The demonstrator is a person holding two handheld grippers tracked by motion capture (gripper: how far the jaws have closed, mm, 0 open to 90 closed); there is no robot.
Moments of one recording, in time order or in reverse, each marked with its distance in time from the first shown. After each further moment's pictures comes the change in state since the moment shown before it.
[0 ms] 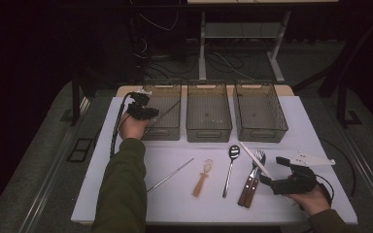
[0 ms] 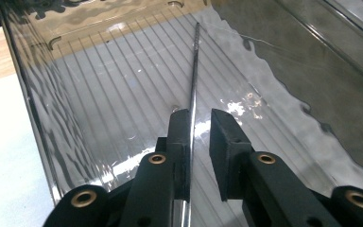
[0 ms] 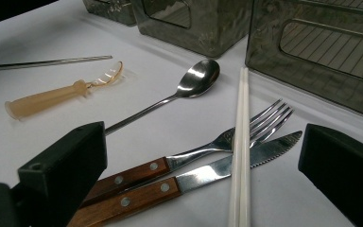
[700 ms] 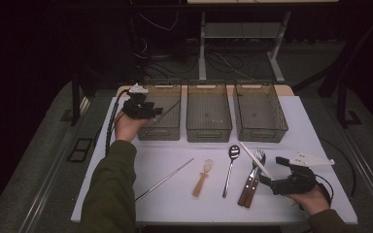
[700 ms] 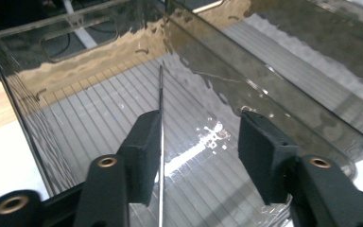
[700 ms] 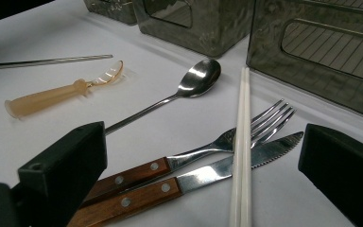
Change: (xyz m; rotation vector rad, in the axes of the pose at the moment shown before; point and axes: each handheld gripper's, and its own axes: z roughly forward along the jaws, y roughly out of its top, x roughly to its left) left arm -0.007 0.004 -0.034 -0.128 -0.107 0.087; right arm 0.001 0.000 0.001 0.005 0.001 -0.004
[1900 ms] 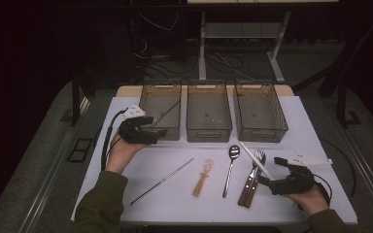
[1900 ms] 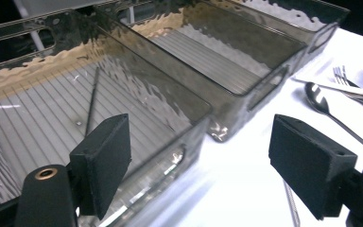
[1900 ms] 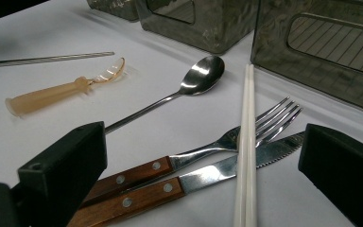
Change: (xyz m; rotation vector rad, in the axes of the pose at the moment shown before) left arm -0.062 -0.045 -0.050 -0.125 -0.113 0.058; right arm 0.000 -0.001 0.004 0.009 0.011 0.002
